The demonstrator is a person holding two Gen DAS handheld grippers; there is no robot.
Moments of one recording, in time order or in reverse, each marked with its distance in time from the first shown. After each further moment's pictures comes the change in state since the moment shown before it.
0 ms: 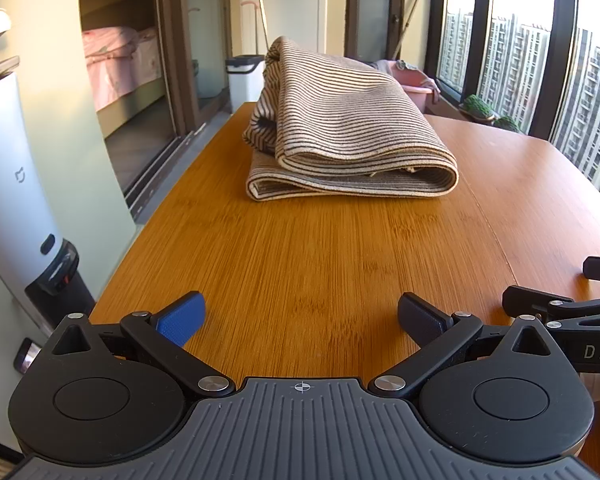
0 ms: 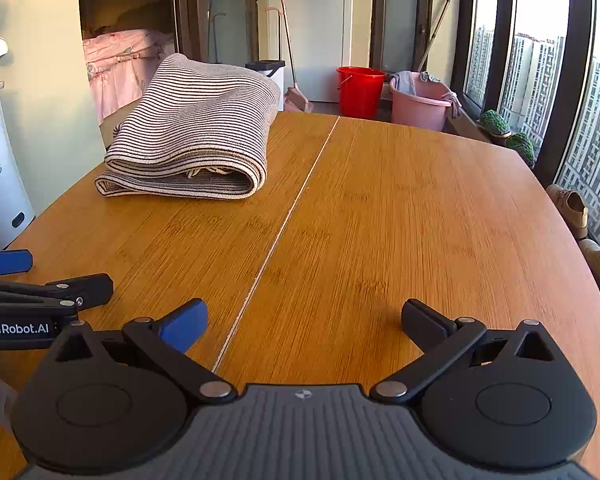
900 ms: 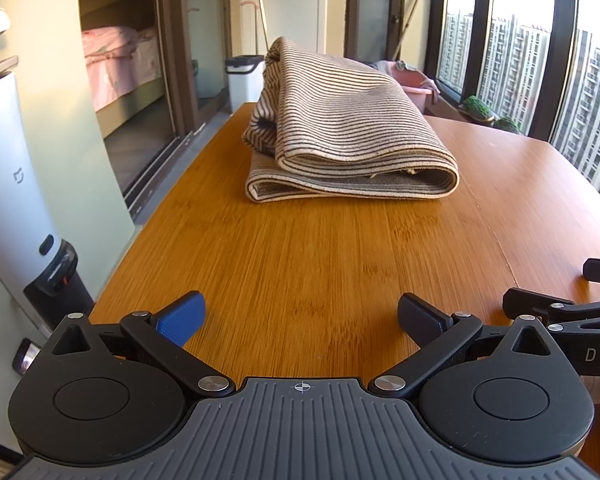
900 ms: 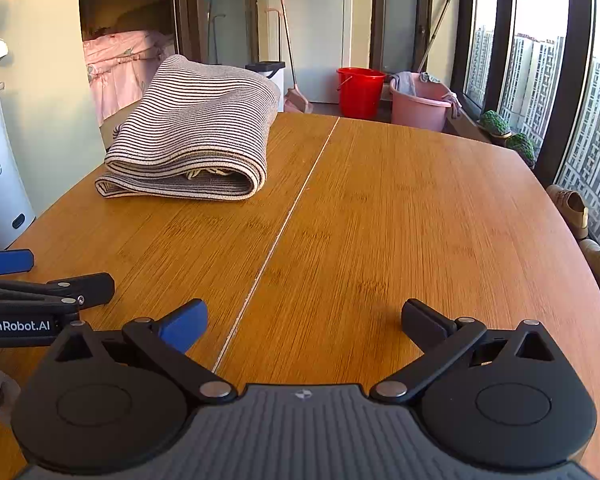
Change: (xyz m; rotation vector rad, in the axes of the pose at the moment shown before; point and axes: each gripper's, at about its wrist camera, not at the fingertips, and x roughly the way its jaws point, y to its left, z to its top) left arm 0.001 0.000 0.001 -0.003 -0.001 -0.002; right arm -0.002 0.004 0.000 0.003 -0.003 0.000
